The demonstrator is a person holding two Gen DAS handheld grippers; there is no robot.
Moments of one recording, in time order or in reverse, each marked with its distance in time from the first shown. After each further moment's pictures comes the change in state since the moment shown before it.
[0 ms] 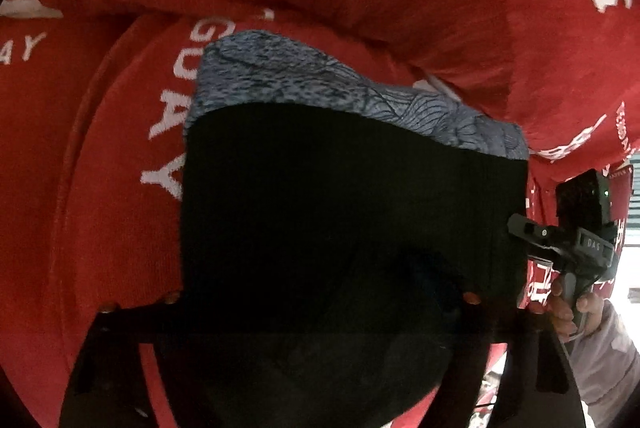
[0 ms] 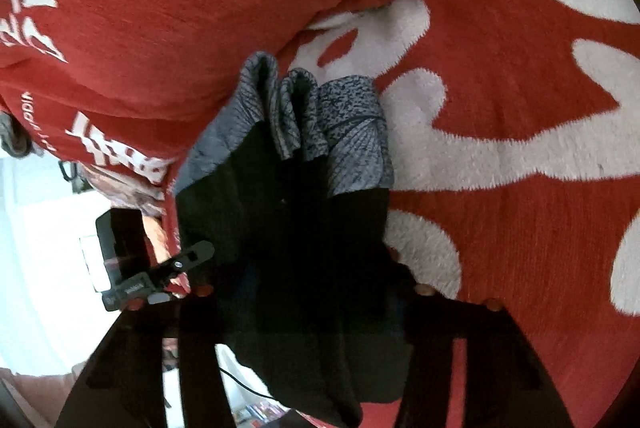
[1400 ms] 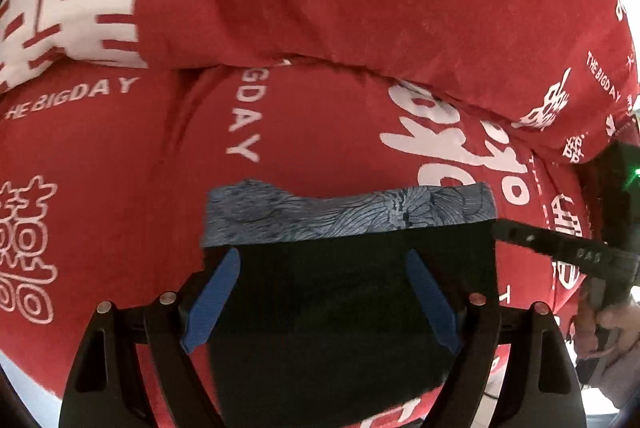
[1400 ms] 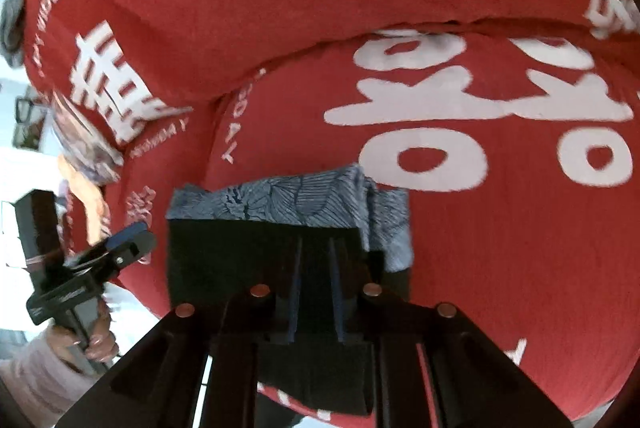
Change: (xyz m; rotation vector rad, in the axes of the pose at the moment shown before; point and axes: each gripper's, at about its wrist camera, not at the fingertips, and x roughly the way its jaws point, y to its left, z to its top) left arm -0.090 -0.010 -0.077 0.145 -0.164 0.145; right arm 0.005 0.124 -0.113 -0.224 -0.126 -0.357
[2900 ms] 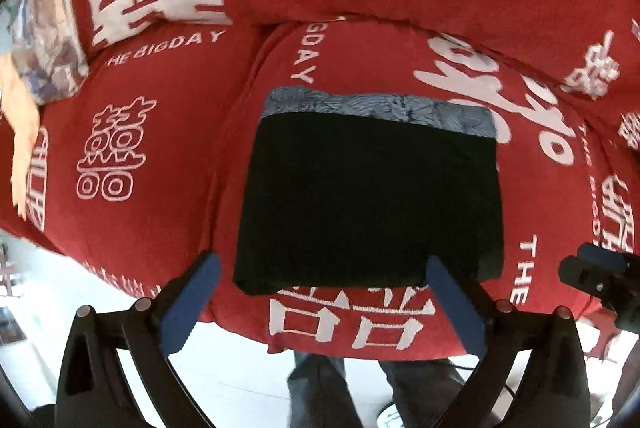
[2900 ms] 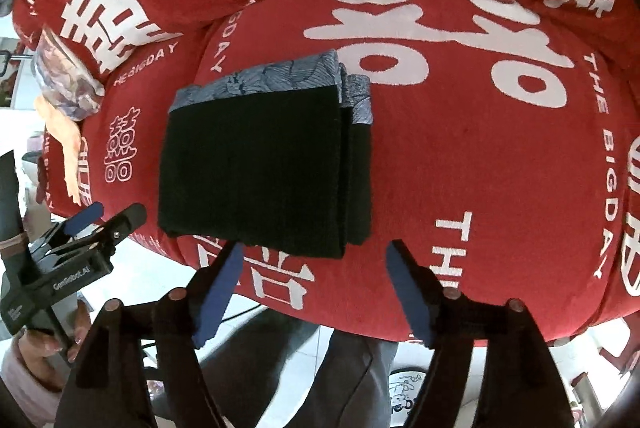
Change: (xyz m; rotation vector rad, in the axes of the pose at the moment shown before) left arm -0.075 -0.074 -0.074 -0.077 0.111 0.341; right arm -0.078 0.018 -0.076 -0.030 0.191 -0.136
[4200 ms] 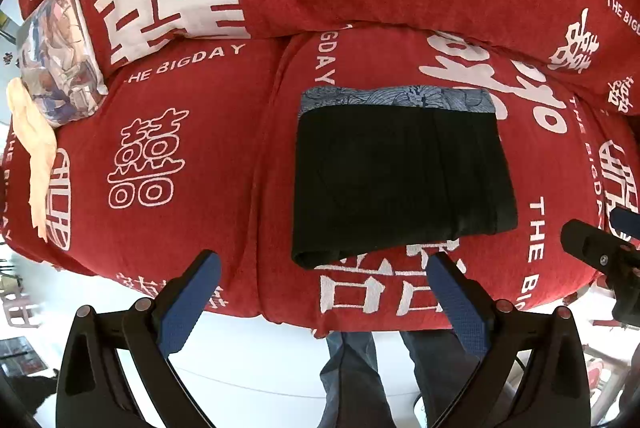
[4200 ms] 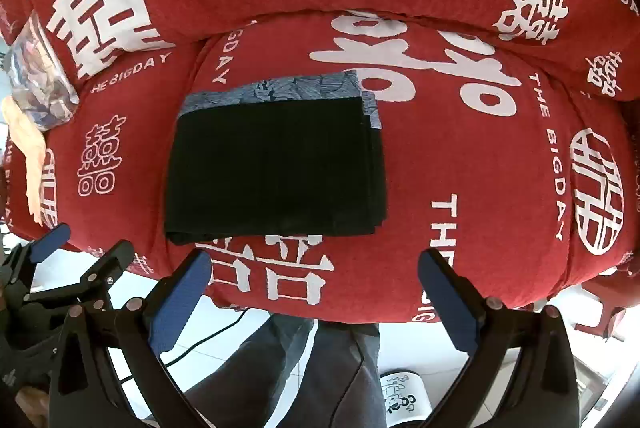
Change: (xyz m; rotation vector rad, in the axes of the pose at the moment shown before) left arm -0.042 0.041 -0.029 0.085 -0.036 0.031; right arm -0.029 0.097 -0.040 0.042 -0.116 -0.243
